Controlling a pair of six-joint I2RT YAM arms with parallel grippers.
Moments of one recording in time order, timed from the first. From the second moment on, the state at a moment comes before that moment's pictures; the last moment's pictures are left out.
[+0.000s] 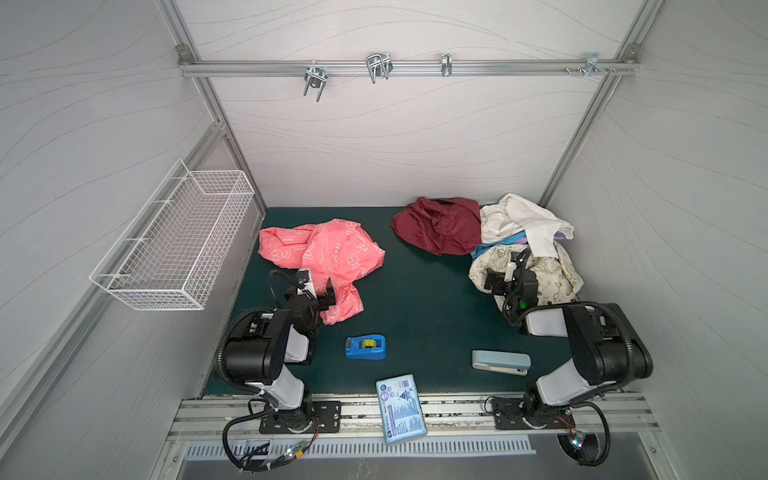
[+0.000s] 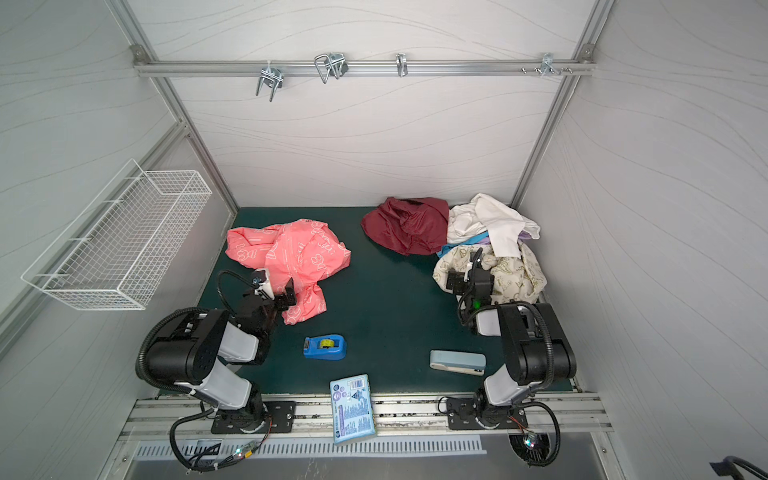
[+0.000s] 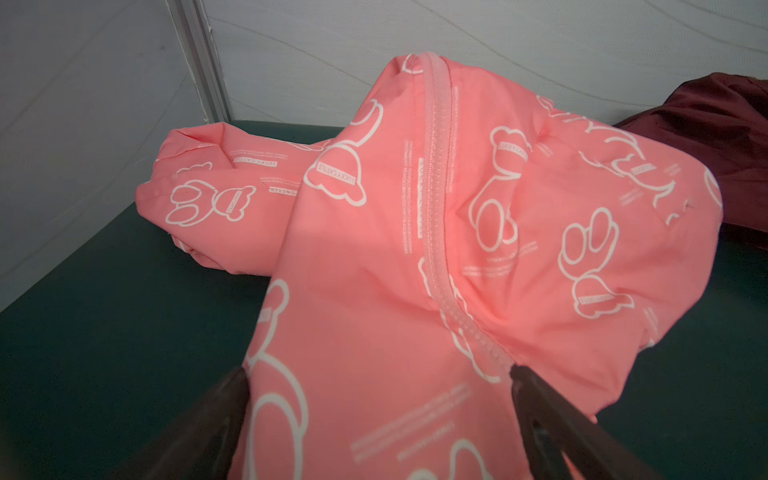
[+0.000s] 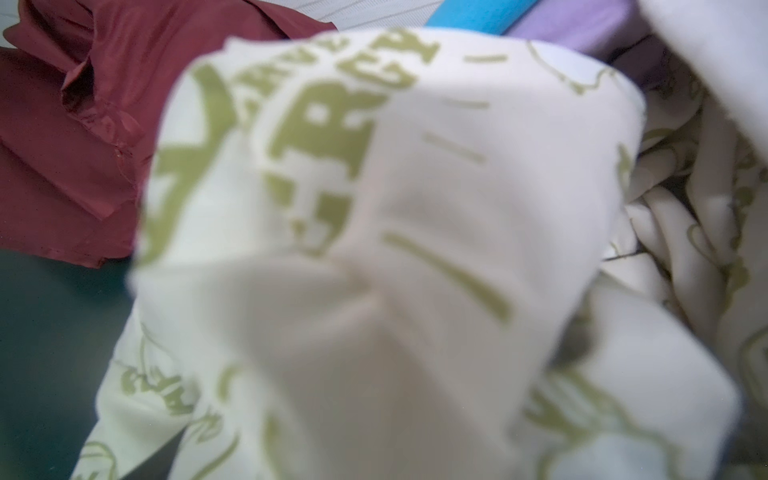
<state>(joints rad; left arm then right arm) 0.02 1.58 0.18 1.16 -0.07 -0.07 0.12 1.56 0.42 0.72 0.14 0.05</state>
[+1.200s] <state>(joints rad) 0.07 1.57 0.40 0.73 0.02 -0.11 0.12 1.56 0.42 0.72 0.14 0.05</state>
